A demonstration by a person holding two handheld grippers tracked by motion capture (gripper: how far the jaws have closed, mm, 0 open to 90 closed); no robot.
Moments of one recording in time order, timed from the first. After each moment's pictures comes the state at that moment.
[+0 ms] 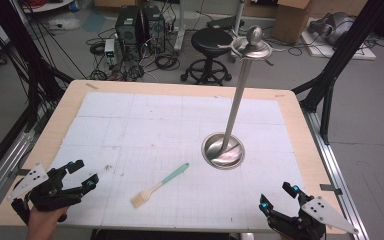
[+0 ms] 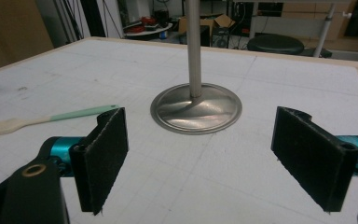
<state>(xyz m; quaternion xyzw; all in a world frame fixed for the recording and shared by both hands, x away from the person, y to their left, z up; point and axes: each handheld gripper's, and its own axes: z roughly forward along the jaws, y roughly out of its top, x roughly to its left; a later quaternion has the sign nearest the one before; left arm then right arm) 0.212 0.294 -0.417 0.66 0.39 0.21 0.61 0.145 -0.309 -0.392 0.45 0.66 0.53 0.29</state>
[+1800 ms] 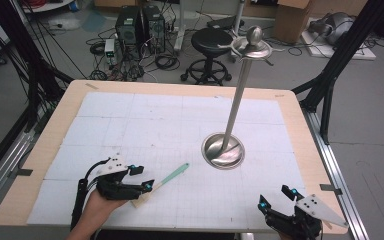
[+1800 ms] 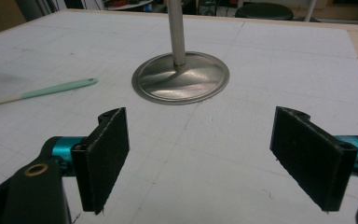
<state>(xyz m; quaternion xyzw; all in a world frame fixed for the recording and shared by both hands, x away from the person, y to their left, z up) 0.253 0.160 -0.419 0.80 0.34 0.09 0.49 0.152 -0.309 -0.406 0.48 0.68 0.48 0.28</state>
